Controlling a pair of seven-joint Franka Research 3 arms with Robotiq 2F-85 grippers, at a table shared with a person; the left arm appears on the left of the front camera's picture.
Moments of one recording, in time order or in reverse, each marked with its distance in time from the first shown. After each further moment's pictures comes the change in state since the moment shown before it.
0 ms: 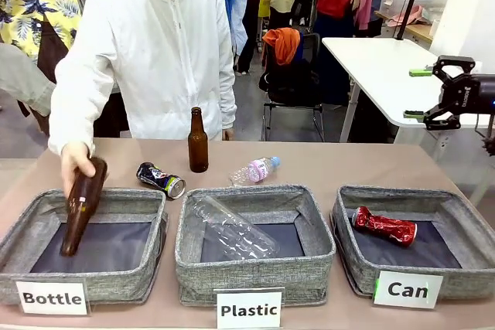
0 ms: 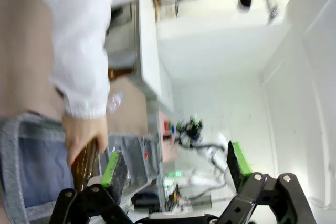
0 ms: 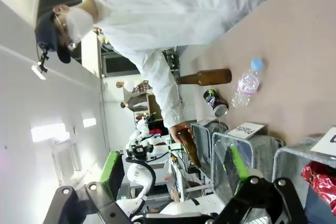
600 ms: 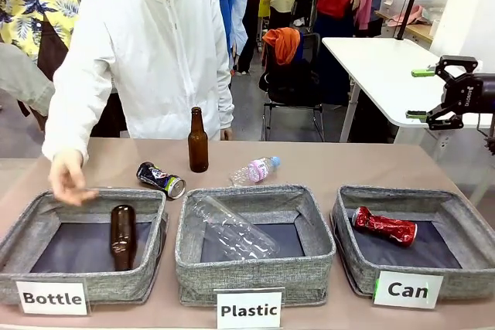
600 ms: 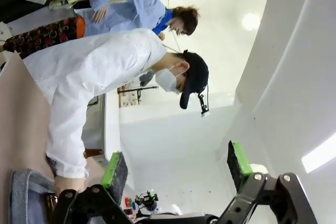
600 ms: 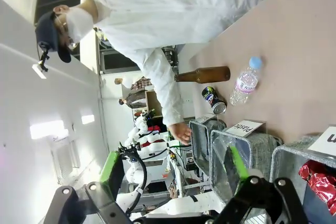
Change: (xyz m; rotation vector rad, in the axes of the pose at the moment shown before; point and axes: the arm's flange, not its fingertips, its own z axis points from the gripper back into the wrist) left arm 0.058 -0.023 0.162 -0.196 -0.395 0.092; right arm 0.004 0.001 0.003 -0.004 0.012 0.006
